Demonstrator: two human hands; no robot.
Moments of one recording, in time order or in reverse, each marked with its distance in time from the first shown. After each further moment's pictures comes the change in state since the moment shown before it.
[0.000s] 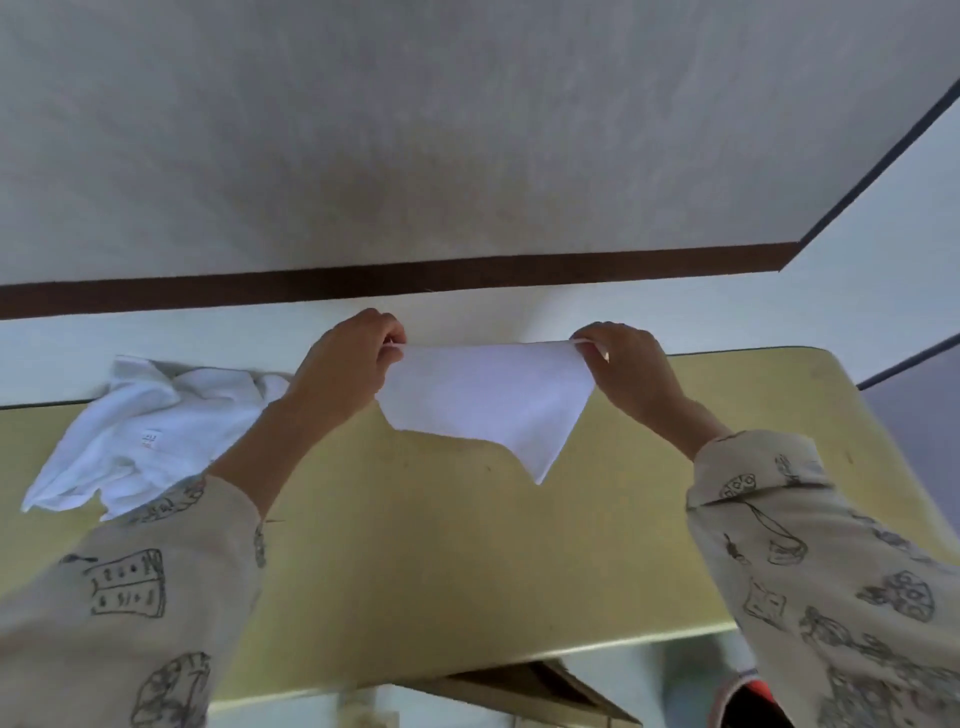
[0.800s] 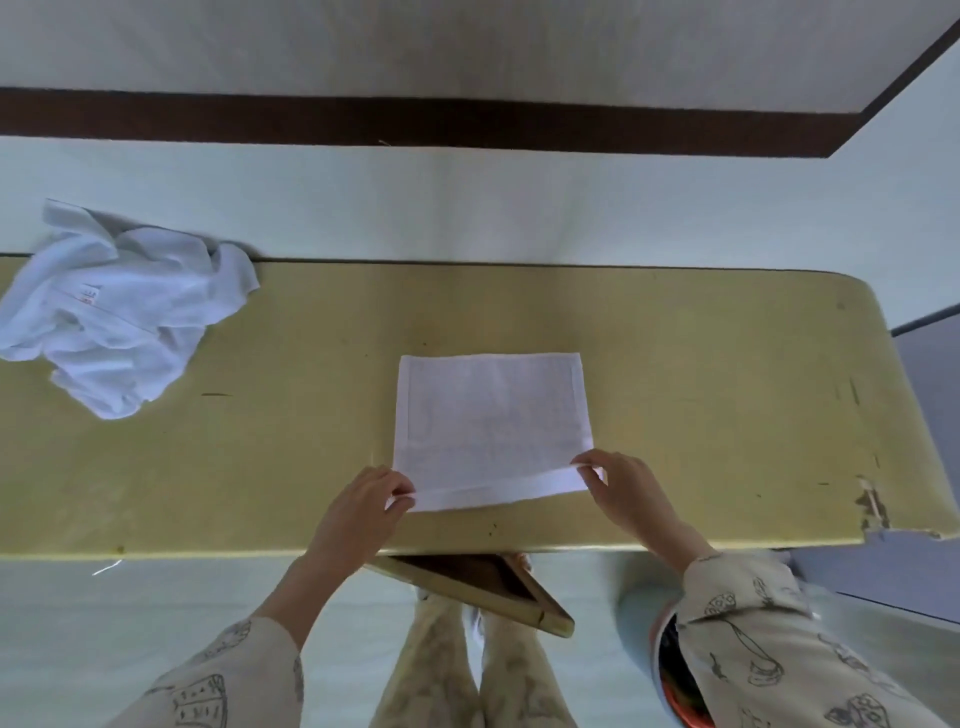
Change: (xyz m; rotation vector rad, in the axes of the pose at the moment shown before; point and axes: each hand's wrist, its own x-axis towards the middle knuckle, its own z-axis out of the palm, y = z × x) left_hand -0.204 0.038 0.185 -0.227 -0.324 -0.375; right_hand -0.180 0.113 0.091 0.090 -0.525 0.250
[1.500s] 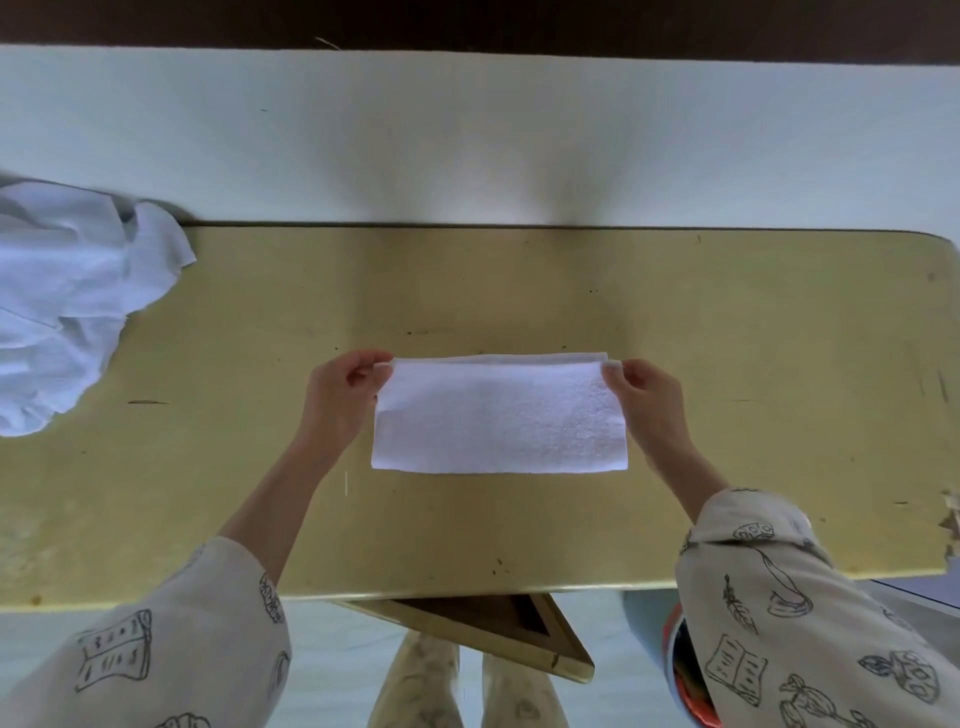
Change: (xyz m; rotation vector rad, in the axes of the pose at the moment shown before) left_hand 0.135 0.002 -0.025 -0.562 0.216 -0.298; right_hand 0.104 -0.008 -0.011 0.643 0.279 0.251
